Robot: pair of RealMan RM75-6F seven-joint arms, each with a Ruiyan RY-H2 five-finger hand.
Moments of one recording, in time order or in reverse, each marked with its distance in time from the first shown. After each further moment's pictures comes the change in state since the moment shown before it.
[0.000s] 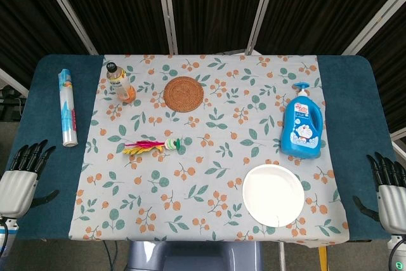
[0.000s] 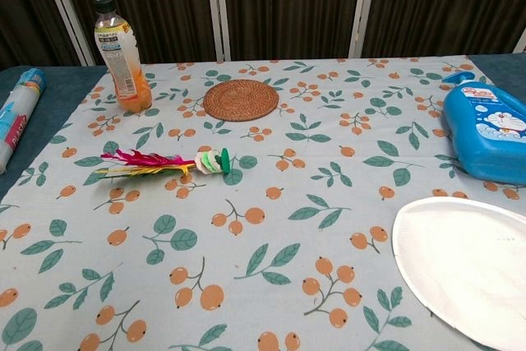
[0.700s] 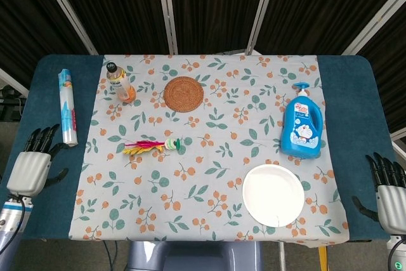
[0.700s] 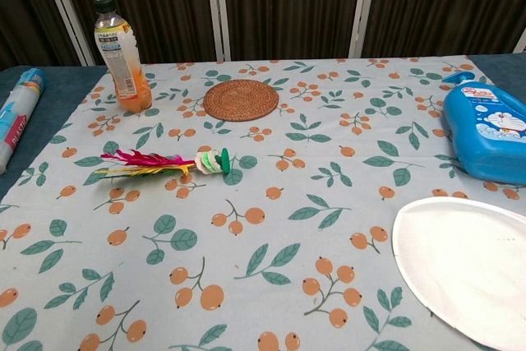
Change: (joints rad) left arm -0.121 -0.055 -0.104 0.011 -0.131 -0.146 0.082; right arm 0.000 0.001 -0.003 -0.004 -0.002 -0.002 -0.001
